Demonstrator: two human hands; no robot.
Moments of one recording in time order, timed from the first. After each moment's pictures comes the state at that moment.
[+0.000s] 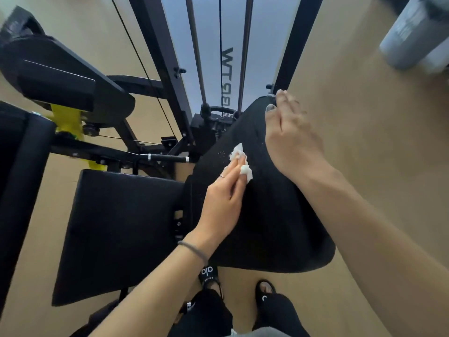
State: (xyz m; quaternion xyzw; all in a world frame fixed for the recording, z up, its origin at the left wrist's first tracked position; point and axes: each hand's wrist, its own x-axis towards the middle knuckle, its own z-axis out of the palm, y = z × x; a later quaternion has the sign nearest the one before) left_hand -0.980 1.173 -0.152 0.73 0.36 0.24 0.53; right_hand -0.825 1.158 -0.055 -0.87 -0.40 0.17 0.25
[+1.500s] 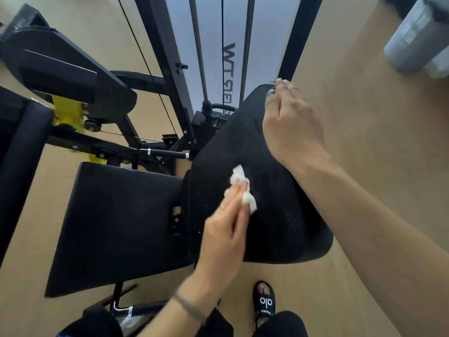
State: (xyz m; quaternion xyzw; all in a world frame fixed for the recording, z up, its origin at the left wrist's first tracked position) left_hand -1.014 1.098 -0.150 0.71 0.37 0.28 0.53; right_hand -0.824 1.156 -0.066 -0.86 -0.40 0.13 0.28
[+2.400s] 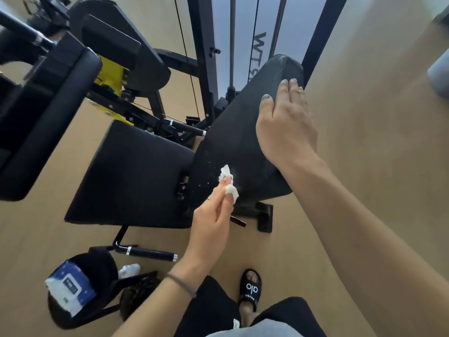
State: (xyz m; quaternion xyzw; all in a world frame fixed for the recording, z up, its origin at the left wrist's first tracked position) left_hand -1.048 0.998 -0.151 0.60 0.50 0.29 0.55; right_hand -0.871 1.072 -0.062 -0.85 -0.47 0.13 0.23
